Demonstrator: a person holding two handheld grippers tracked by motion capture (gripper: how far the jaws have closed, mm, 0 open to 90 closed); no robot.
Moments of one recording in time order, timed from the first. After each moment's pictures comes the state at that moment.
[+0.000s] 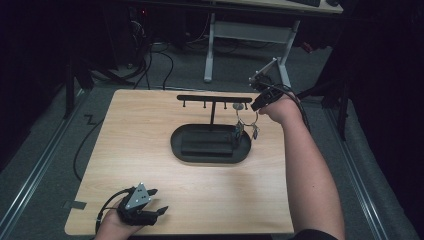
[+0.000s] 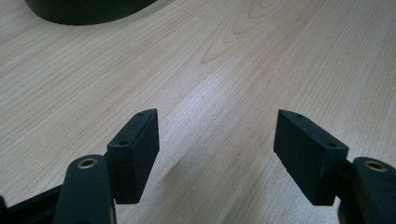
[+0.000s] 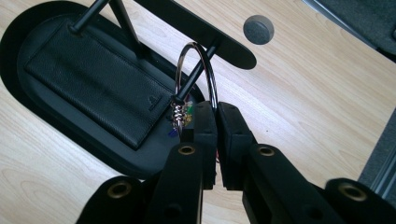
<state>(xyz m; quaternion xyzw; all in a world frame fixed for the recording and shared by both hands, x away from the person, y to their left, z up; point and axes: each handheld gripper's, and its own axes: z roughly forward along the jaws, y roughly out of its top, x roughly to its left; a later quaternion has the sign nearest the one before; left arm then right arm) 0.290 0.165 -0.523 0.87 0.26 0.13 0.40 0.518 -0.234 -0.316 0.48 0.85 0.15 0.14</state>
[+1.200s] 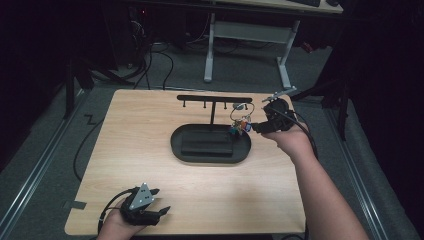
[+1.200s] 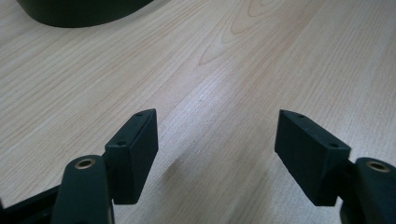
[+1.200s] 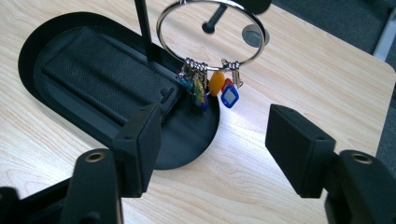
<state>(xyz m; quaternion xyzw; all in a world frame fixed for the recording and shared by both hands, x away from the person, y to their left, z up) 0.290 0.159 -0.524 0.87 0.25 0.13 0.40 0.435 -0.254 -0.338 0.49 0.81 0.24 0.20</state>
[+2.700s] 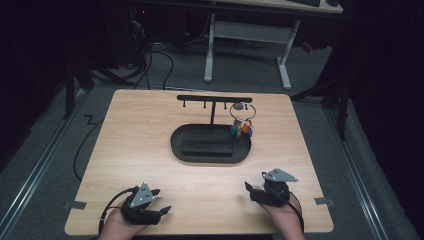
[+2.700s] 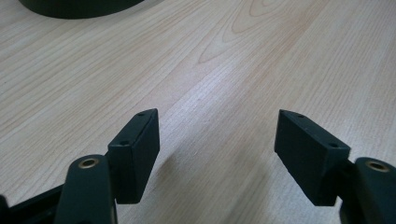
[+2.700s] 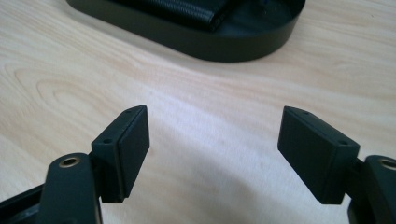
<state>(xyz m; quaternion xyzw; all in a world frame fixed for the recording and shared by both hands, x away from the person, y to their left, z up) 0.291 0.156 -0.526 0.87 0.27 0.12 0.40 0.295 -0.262 -0.508 0.48 0.76 0.36 0.24</state>
